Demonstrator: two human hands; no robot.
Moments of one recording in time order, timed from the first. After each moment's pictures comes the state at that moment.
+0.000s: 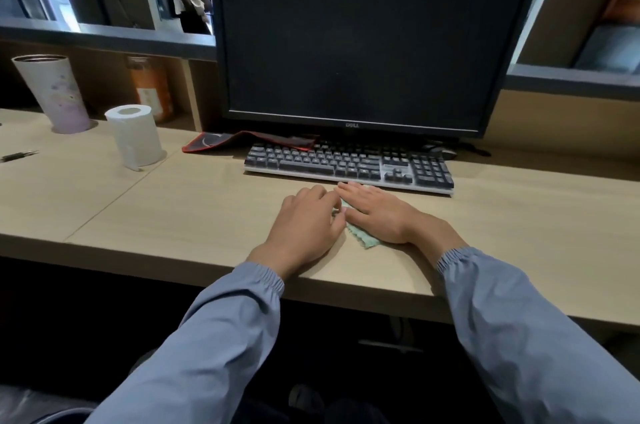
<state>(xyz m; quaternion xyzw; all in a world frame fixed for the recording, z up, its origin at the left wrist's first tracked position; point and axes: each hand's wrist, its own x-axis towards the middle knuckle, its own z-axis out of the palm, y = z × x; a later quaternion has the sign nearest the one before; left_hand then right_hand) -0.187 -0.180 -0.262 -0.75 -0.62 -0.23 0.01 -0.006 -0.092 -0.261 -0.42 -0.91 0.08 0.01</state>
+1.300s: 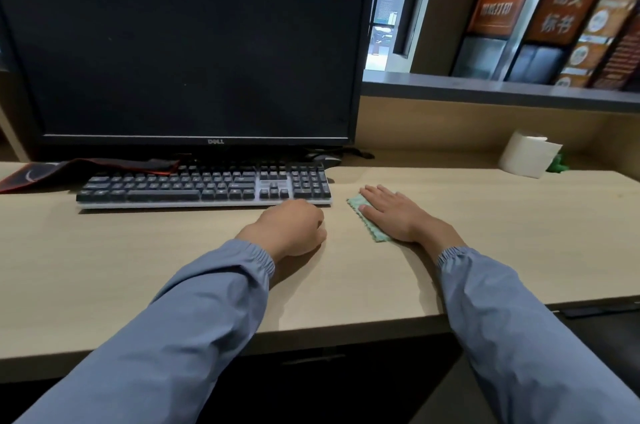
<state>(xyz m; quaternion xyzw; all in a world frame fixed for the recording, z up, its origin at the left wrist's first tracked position) -0.015 -0.100 -0.225 -0.84 -0.54 -0.01 -0.05 0.239 -0.042 -0.258 -0.63 -0.78 0.07 -0.02</state>
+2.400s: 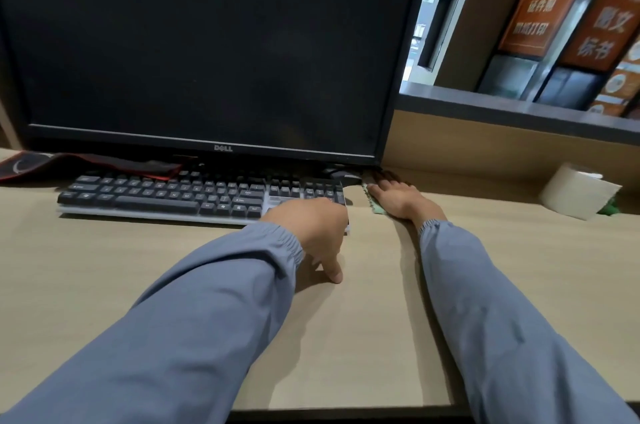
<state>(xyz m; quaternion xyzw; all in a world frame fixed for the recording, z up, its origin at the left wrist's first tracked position) -0.001 -0.058 -0.186 -0.84 -0.51 0.08 -0.14 0.234 0.108 -0.257 -0.69 -0.72 0.05 -0.03</state>
